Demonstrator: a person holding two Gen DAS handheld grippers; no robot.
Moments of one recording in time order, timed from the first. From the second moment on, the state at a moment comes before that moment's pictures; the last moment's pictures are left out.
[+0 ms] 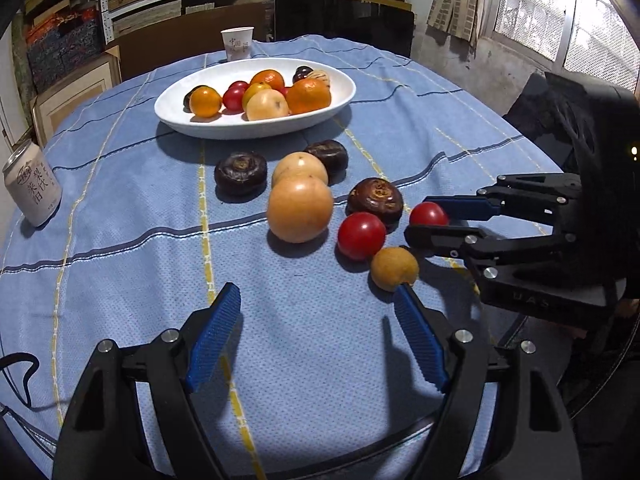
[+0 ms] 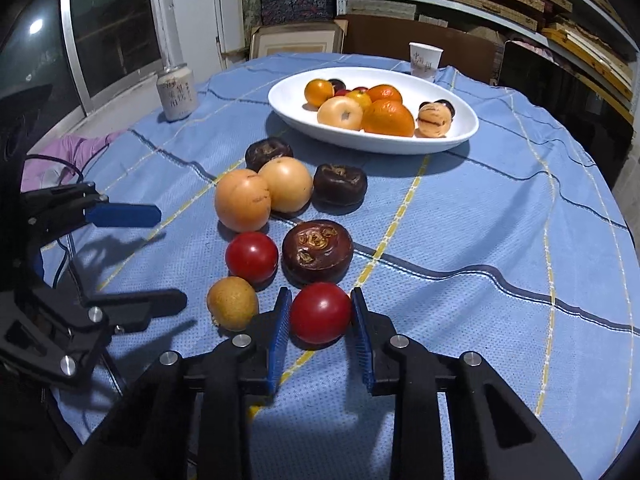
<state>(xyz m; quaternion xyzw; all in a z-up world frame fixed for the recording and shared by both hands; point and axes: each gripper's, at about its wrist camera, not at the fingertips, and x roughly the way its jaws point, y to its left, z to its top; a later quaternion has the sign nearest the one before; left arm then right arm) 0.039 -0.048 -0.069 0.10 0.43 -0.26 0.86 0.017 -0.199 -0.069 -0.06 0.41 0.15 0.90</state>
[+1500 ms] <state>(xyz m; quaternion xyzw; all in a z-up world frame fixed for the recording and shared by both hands) 0.162 -0.050 -0.009 0.03 0.39 -0.24 0.89 0.125 -0.237 0.029 -0.03 0.33 0.13 0.94</state>
